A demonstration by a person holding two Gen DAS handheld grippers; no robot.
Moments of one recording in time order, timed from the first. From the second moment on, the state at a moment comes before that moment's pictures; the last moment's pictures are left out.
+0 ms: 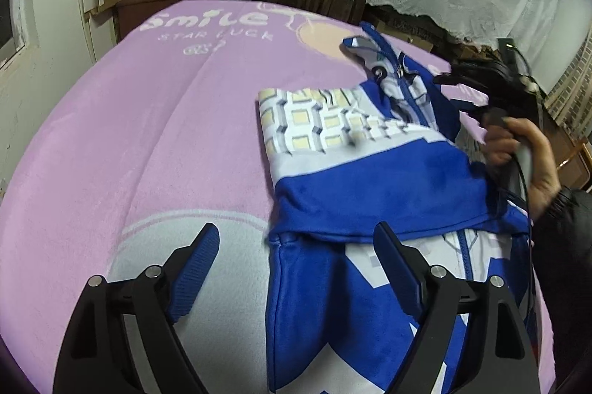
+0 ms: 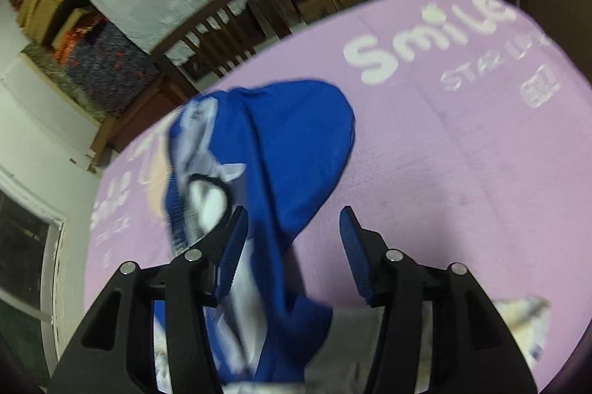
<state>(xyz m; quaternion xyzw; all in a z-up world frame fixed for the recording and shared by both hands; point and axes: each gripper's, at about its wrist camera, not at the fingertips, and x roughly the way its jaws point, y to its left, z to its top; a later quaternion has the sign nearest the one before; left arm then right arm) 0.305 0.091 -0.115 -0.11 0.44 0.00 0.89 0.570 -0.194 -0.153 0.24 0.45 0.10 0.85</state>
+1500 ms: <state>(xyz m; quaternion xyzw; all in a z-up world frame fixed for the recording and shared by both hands) 0.310 0.081 -0.135 -0.06 0.45 0.04 0.89 0.461 -0.286 -0.123 0.25 0.42 0.15 0.86</state>
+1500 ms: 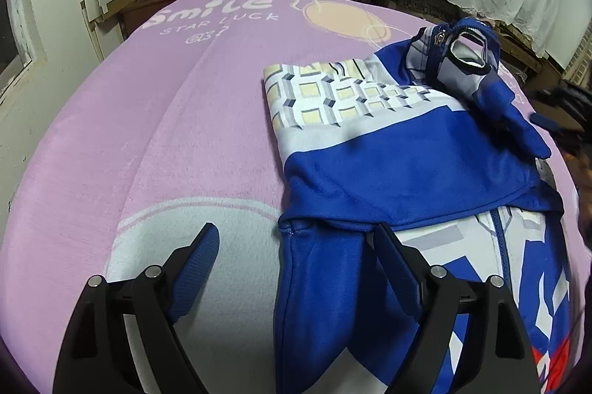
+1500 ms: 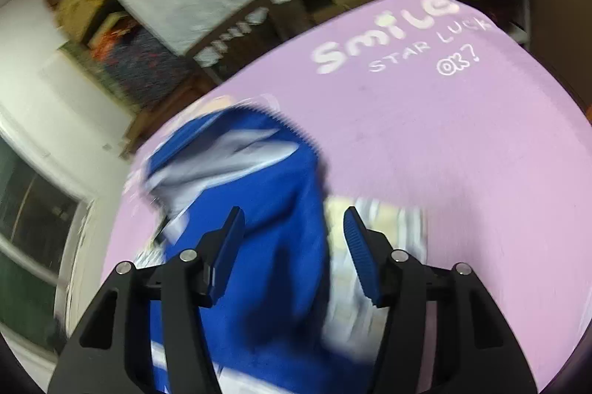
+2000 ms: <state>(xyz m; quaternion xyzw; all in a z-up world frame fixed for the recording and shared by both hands) 0.308 0.089 -0.123 -0.07 0.43 0.05 0.90 0.473 -0.220 -0.094 0.12 0.37 0.16 0.91</state>
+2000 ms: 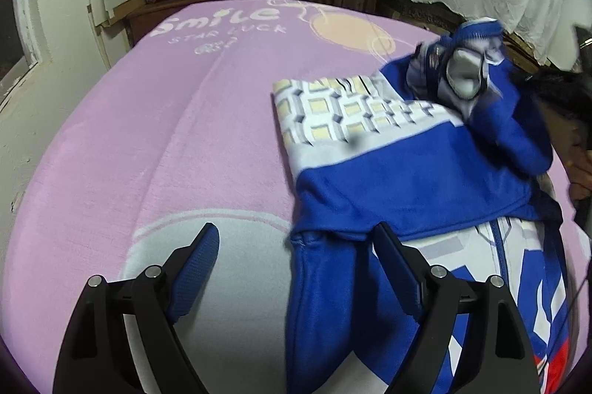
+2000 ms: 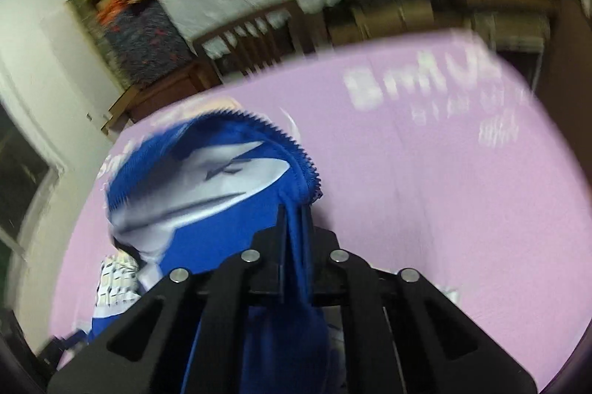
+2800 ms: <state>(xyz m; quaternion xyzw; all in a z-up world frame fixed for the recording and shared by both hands) 0.261 0.109 -0.092 -0.14 0.38 0.04 0.91 0.178 -0.103 -0.112 -0.25 0.30 0.31 0.87</state>
